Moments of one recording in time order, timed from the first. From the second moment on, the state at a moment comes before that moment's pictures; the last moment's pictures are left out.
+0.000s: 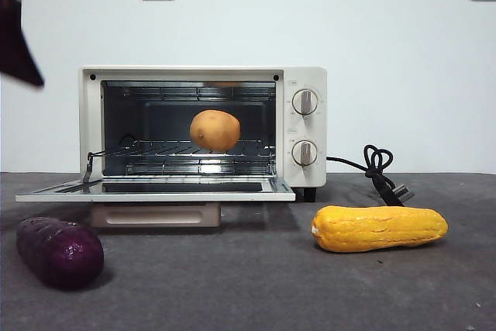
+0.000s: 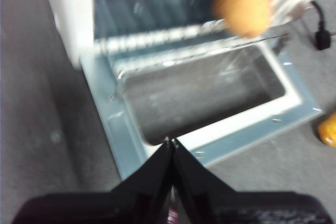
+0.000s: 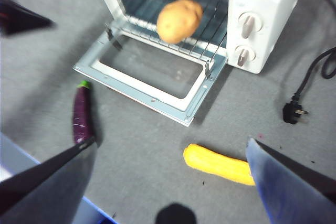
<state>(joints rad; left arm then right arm) 0.05 1.30 0.96 -0.51 0.48 0.09 0.64 1.00 1.38 -1.02 -0.03 0.12</state>
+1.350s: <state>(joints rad) 0.14 1.85 0.95 -0.11 0.82 -0.12 0.64 0.82 1.38 -1.15 -0.02 0.26</state>
